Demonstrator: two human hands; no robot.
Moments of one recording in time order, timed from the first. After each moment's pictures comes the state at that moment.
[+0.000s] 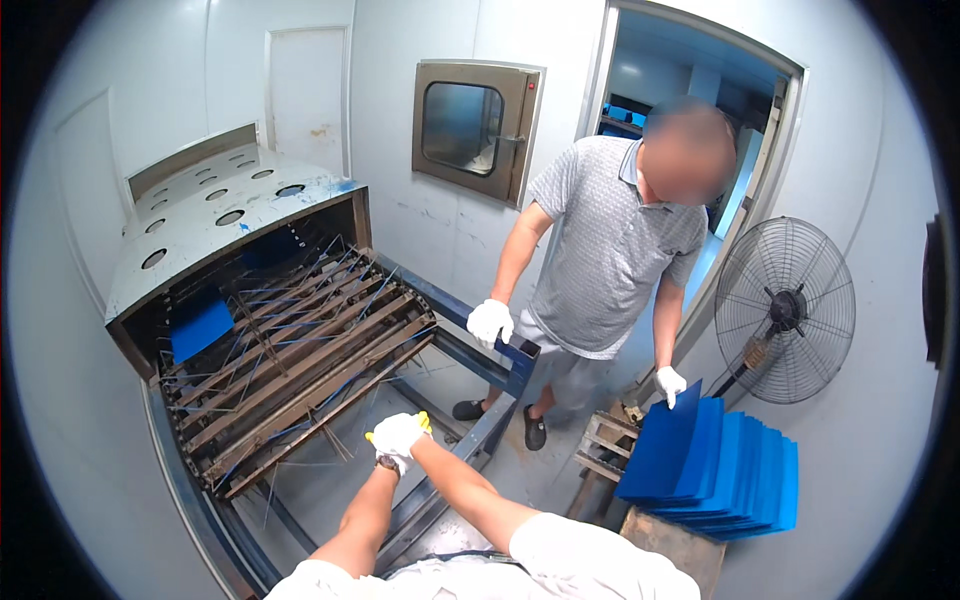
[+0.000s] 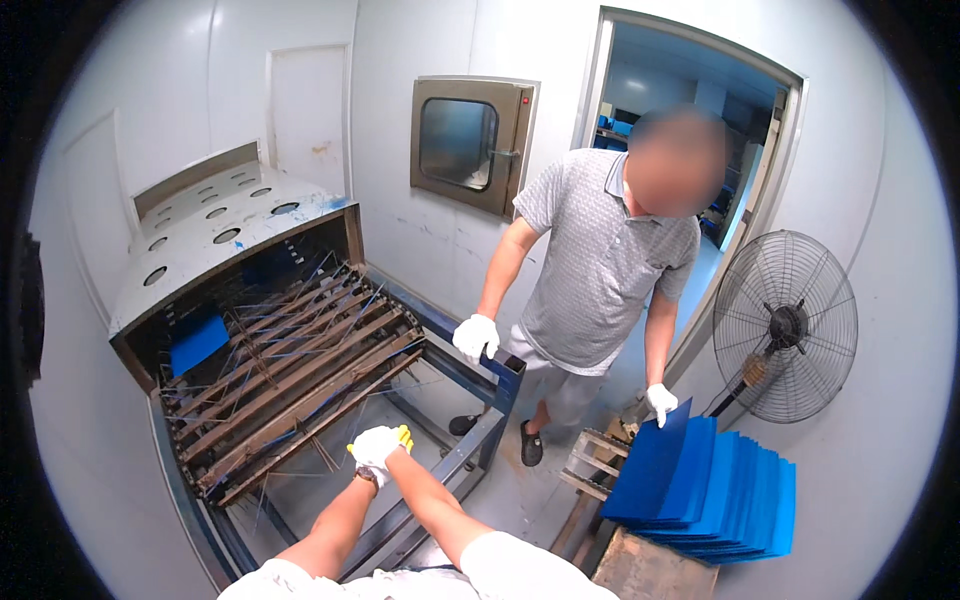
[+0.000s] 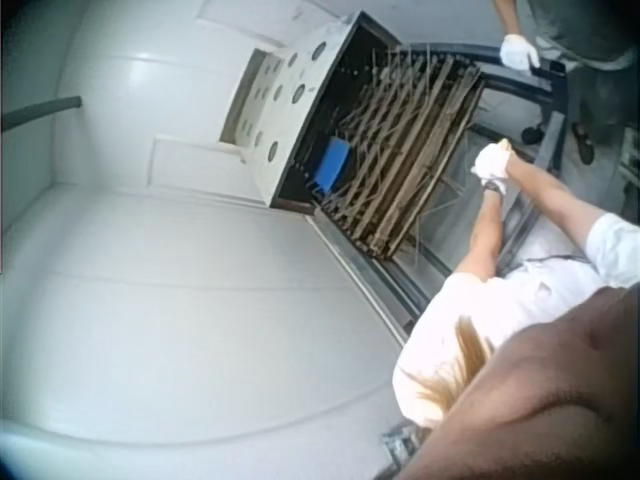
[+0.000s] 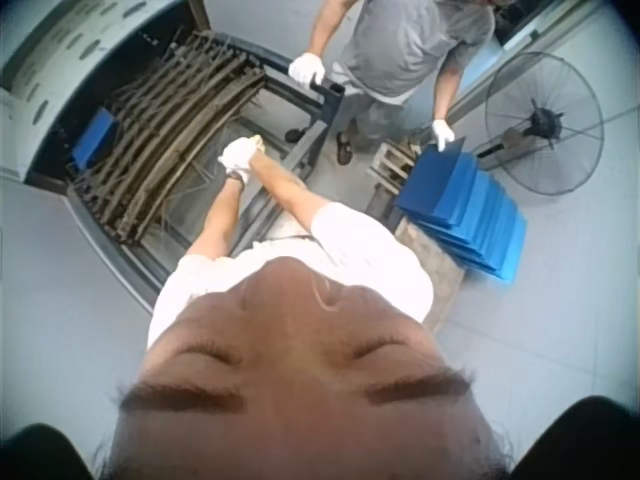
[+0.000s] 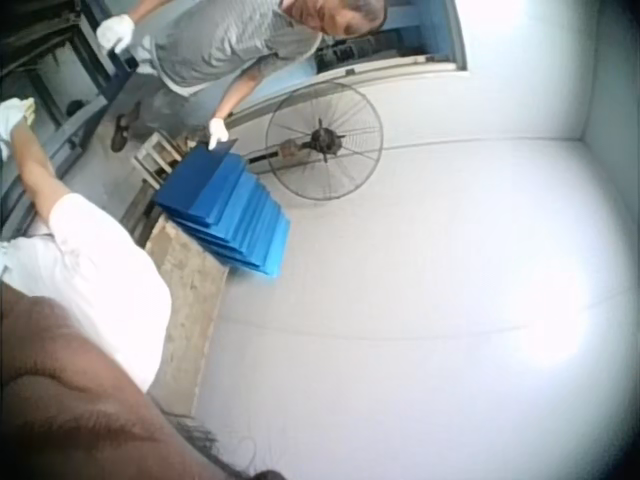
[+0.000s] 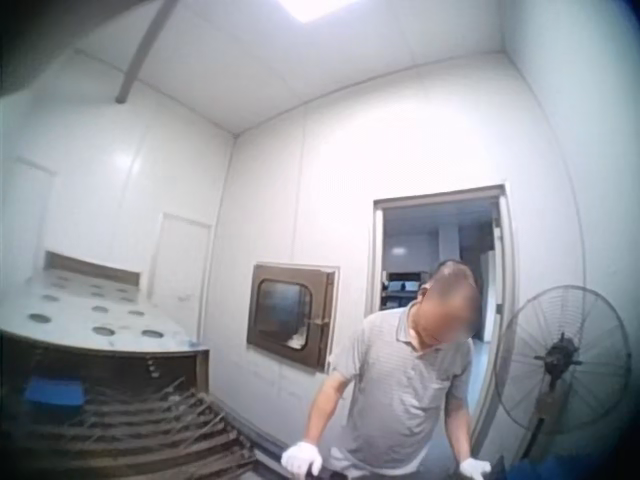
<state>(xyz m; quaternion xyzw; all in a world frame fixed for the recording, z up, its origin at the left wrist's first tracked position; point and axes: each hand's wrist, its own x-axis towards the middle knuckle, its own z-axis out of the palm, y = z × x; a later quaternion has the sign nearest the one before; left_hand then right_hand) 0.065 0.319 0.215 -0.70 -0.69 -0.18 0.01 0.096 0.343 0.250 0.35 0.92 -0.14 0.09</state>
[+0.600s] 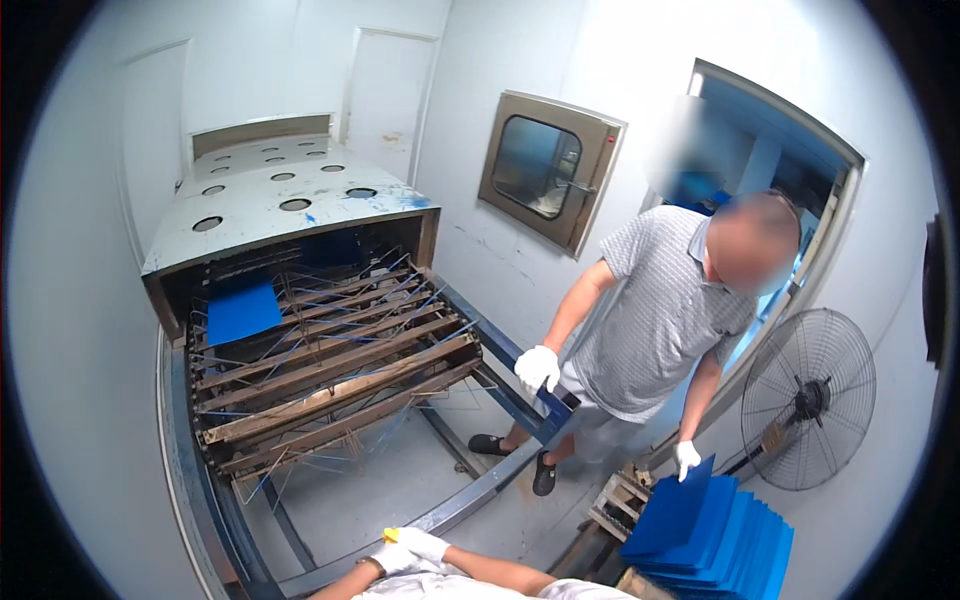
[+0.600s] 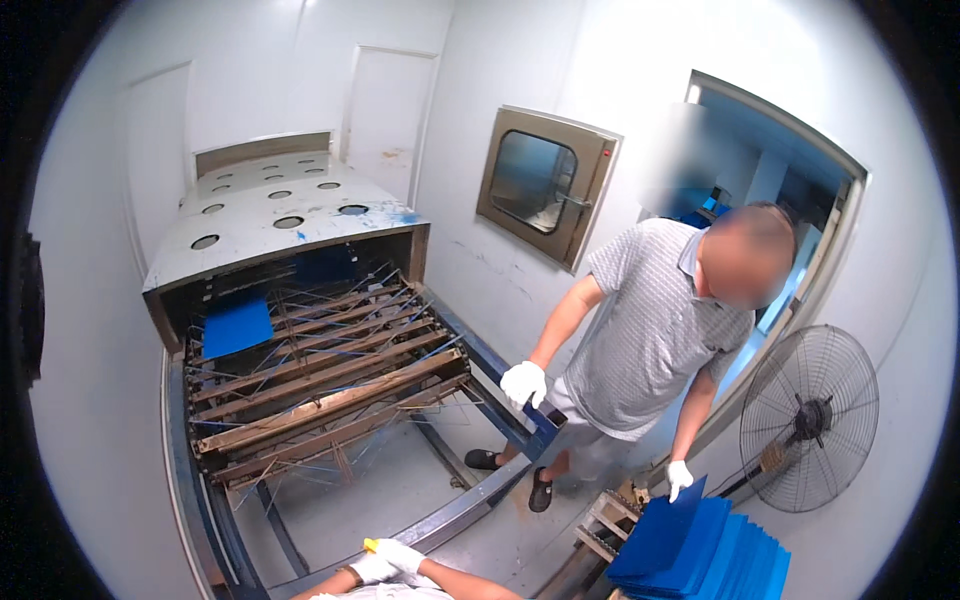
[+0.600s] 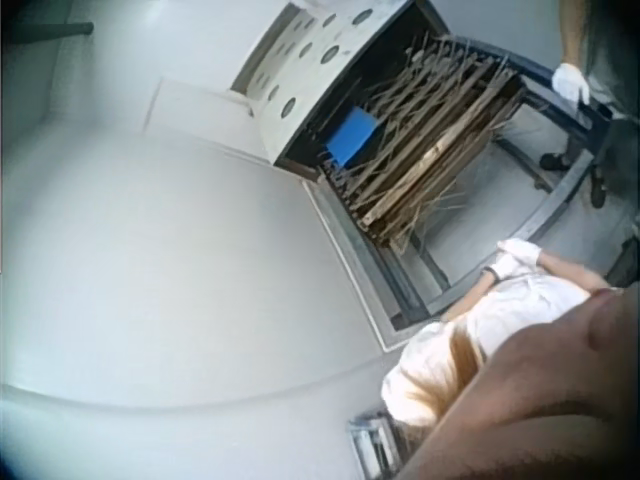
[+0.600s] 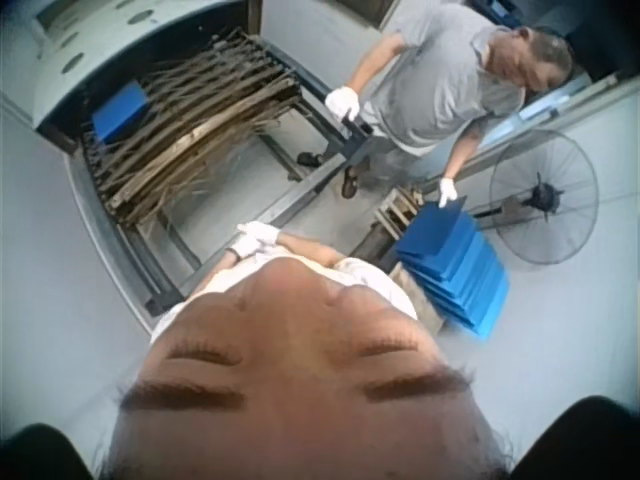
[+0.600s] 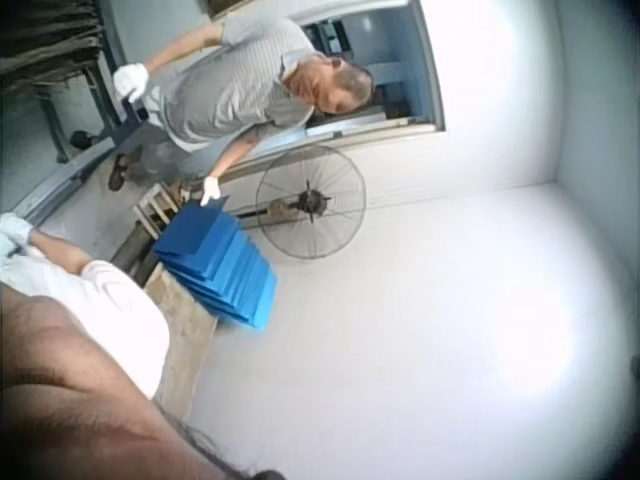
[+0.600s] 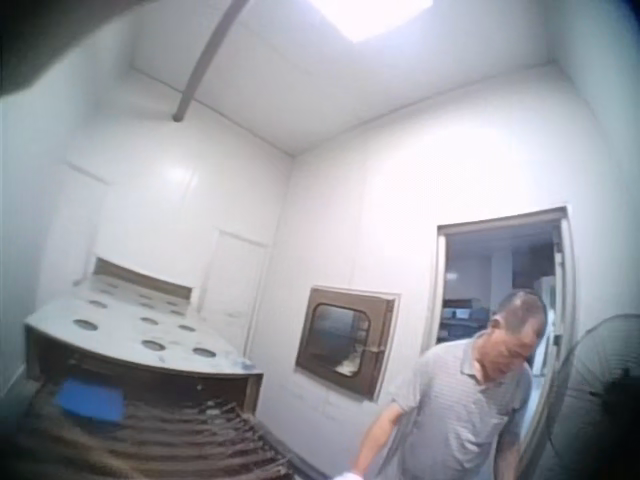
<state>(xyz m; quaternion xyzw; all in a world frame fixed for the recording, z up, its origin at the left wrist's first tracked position) 0.007 0.163 0.008 -0.78 -0.59 -0.05 -0.21 0.111 0.231 0.063 0.24 0.68 -0.69 -0.02</state>
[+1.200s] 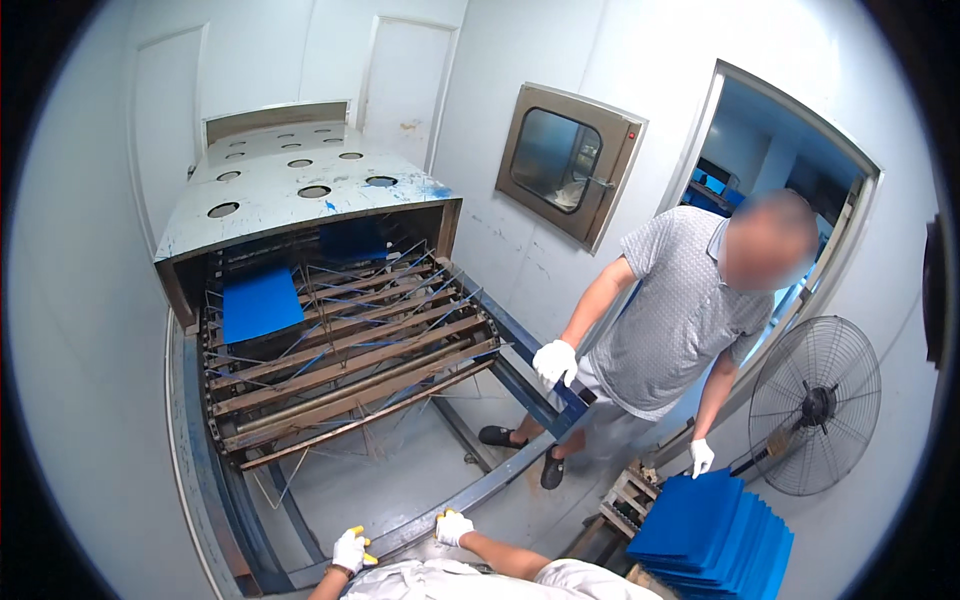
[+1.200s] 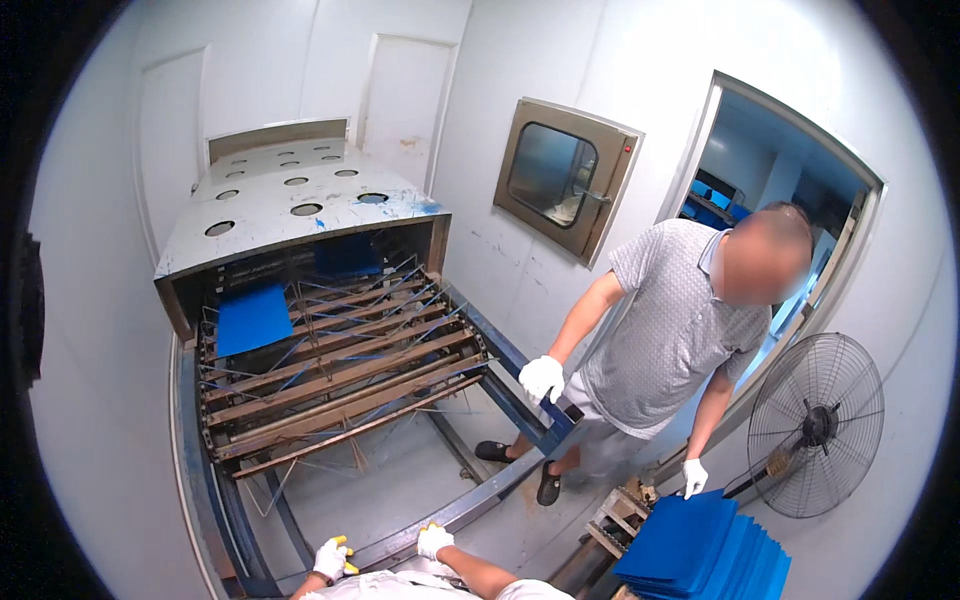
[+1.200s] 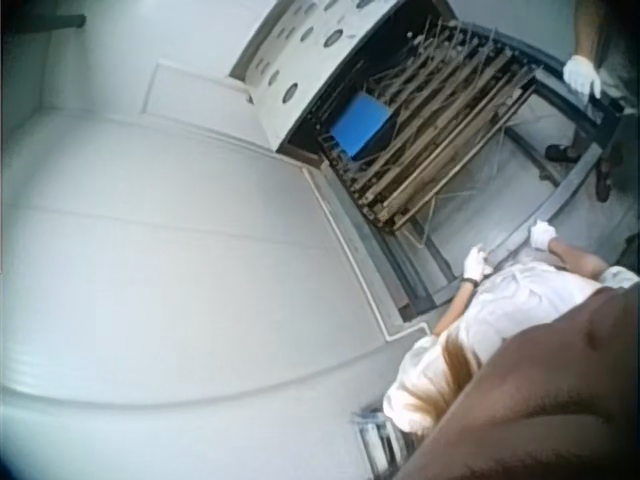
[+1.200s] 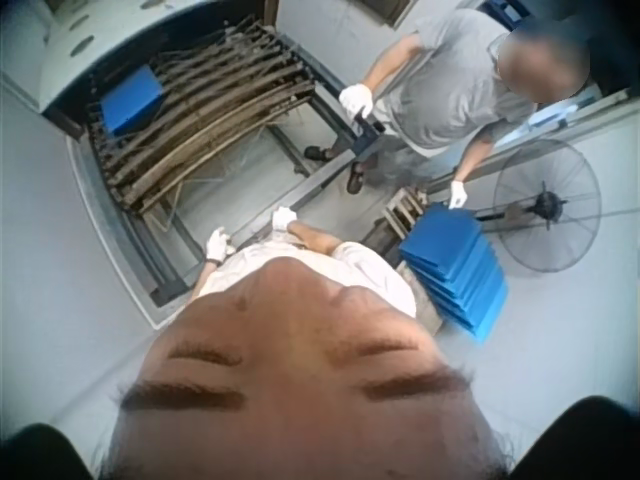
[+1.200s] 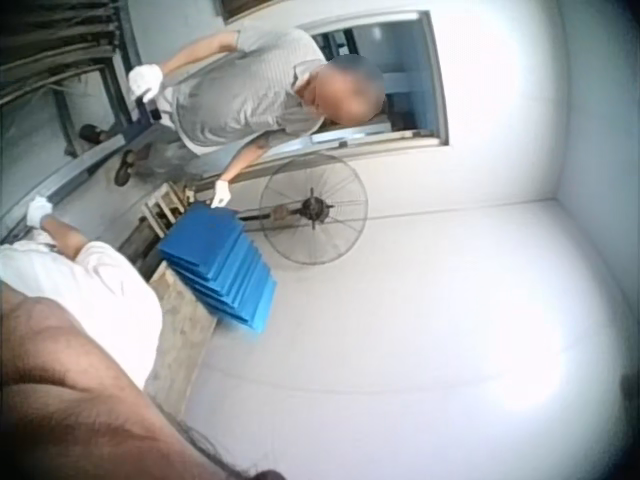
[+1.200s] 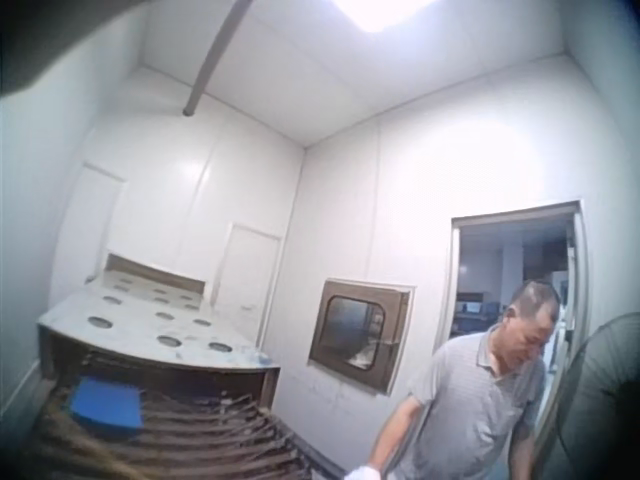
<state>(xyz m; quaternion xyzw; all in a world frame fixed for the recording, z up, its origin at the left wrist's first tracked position) -0.059 0.085 0.067 -0.24 -0.72 -0.43 -0.50 0.141 0.260 0.020 0.42 0.86 -0.23 0.18</state>
